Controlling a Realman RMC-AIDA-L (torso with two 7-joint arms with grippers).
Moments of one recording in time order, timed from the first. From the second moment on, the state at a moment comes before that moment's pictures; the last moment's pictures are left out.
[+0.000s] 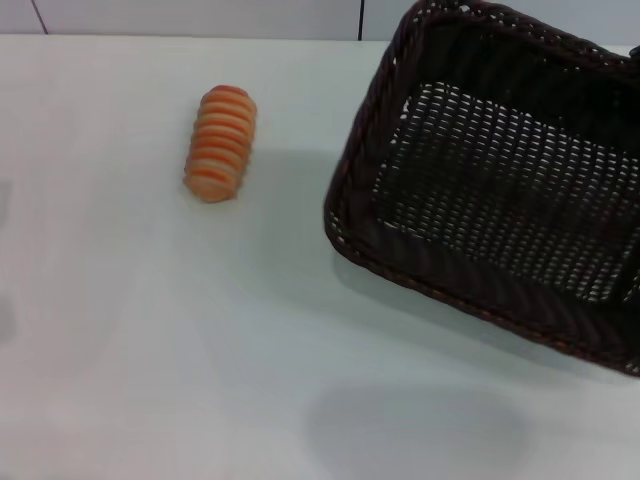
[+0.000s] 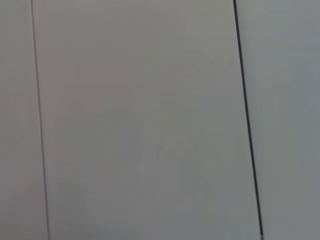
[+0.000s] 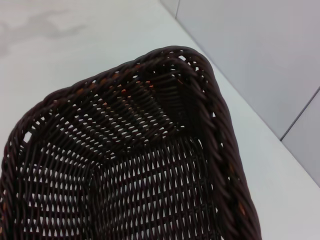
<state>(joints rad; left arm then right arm) 0.45 -2.06 1.79 1.59 2.44 -0.44 -2.64 0.61 1.95 2.20 1.51 -2.33 1.75 -1.20</state>
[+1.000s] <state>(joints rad) 0.43 -2.06 1.80 1.59 2.44 -0.45 -2.62 0.89 1.95 2.10 1.08 -2.31 1.66 -1.43</state>
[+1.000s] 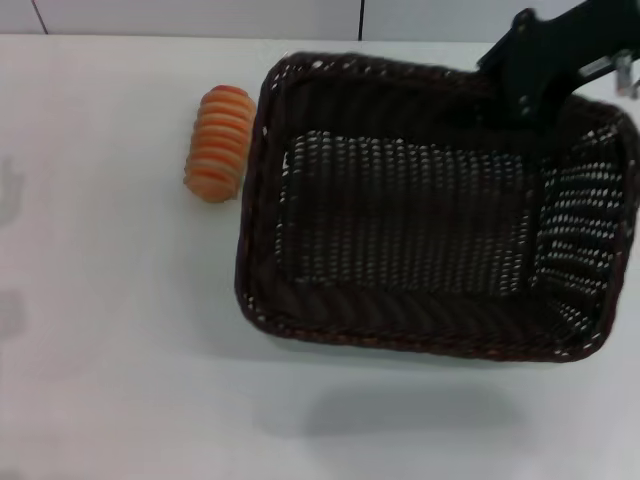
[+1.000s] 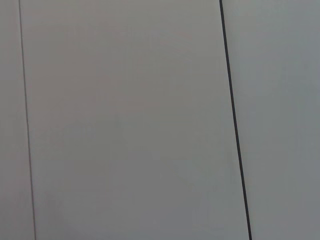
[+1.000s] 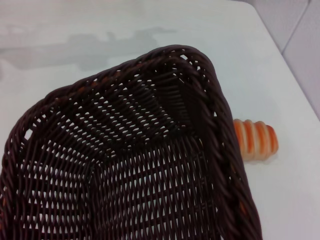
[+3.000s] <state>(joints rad) 0.43 -2.06 1.78 1.68 2.44 -0.35 -2.62 0.36 2.08 1.86 2.03 -2.39 1.08 -0.87</state>
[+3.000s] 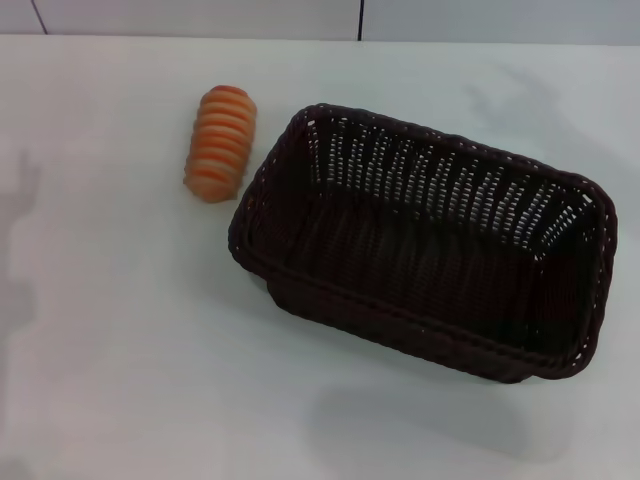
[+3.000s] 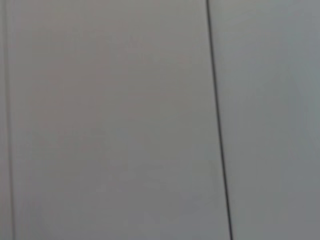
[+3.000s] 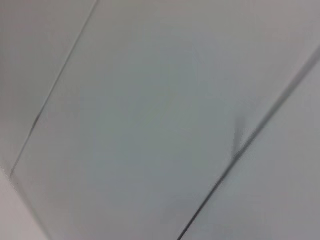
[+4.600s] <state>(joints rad) -0.19 -2.07 1.18 2.02 2.39 0.98 -2.76 -0.02 2.08 2.41 1.29 -1.42 1.07 -1.78</state>
